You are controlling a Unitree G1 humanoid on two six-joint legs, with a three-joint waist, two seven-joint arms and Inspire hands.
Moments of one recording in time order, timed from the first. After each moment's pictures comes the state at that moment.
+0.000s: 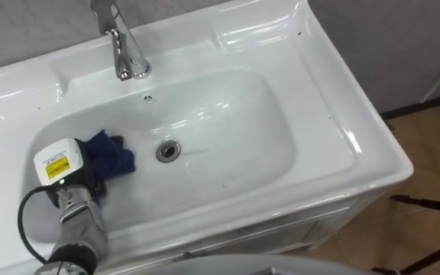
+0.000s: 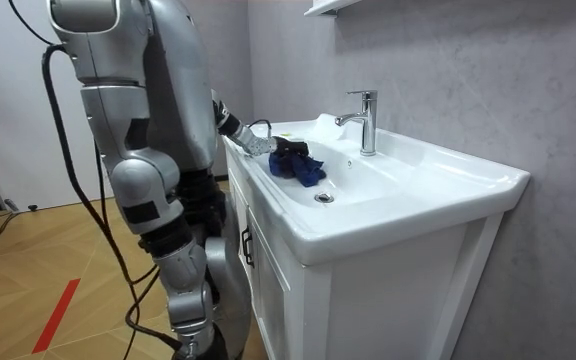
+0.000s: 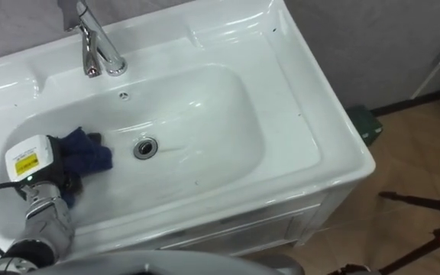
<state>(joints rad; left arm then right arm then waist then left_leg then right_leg) -0.04 0.25 -0.01 0.94 0.81 0.17 0.59 0.04 -0.27 -0.04 1.28 -0.18 0.28 -0.02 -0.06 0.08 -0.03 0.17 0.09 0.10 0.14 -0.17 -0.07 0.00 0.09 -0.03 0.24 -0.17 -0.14</state>
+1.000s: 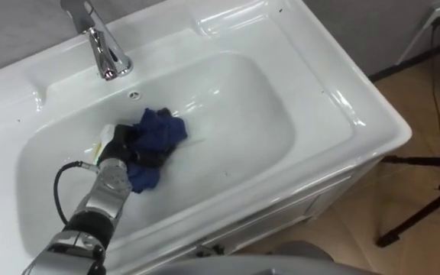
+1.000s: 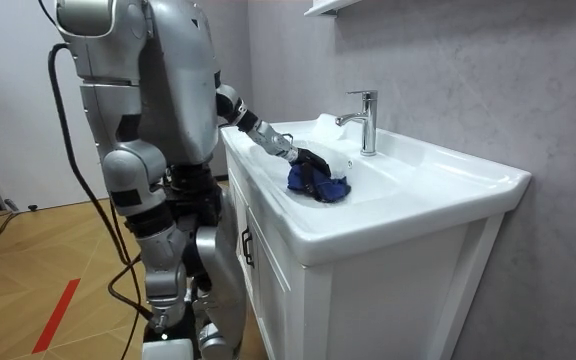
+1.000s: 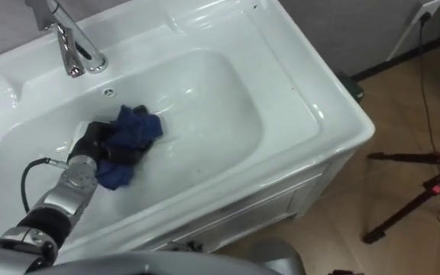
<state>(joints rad) -0.21 0.20 -0.20 0.90 0.20 0.07 0.18 0.02 -0.22 0.00 1.29 -0.20 0.31 -0.03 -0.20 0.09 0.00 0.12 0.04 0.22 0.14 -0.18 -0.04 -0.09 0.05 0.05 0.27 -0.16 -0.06</state>
